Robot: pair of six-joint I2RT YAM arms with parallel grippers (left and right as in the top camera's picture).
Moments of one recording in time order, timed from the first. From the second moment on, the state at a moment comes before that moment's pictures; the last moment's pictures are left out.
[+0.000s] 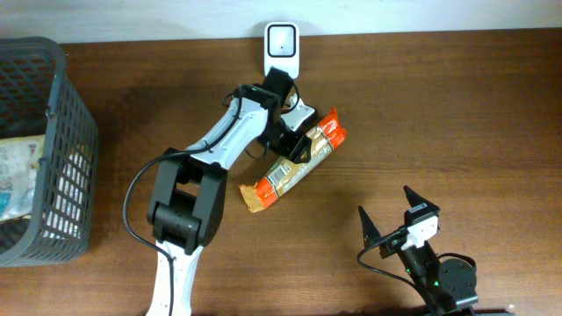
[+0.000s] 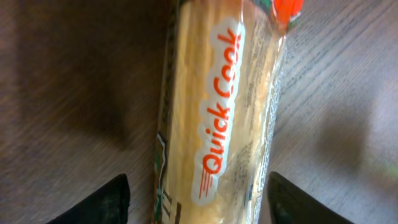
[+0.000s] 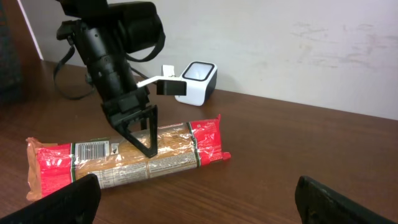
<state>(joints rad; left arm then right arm) -0.45 2.28 1.83 -0.95 0.41 0.20 0.20 0.01 0.01 -0.06 -0.18 -0.03</state>
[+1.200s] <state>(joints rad) 0.67 2.11 1.91 -1.10 -0.06 0.19 0.20 0.01 0.01 -0.06 -0.18 -0.03</state>
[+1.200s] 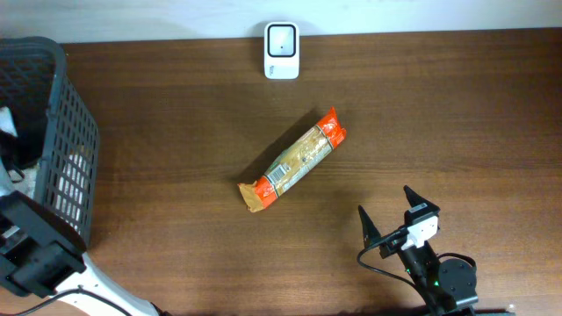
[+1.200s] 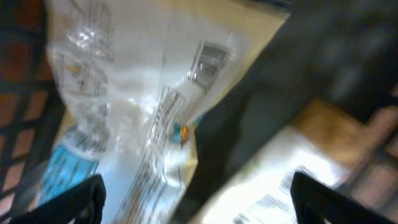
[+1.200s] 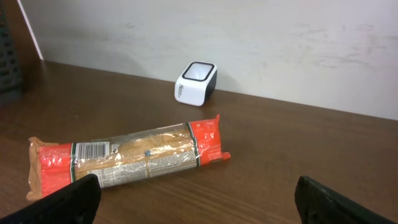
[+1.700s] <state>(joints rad) 0.67 2.19 1.73 -0.84 -0.28 0.31 0.20 0.01 0.01 -0.06 -0.18 -0.03</state>
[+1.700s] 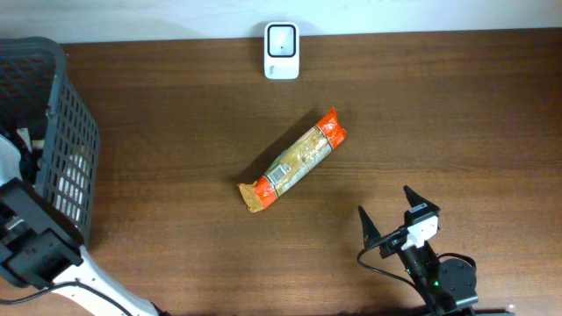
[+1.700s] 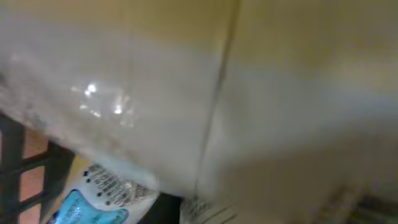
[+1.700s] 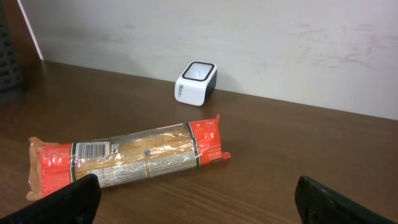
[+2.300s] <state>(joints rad) 0.51 1.51 2.21 -1.16 0.26 0.16 0.20 0.01 0.01 -0.06 -0.18 -0.02</state>
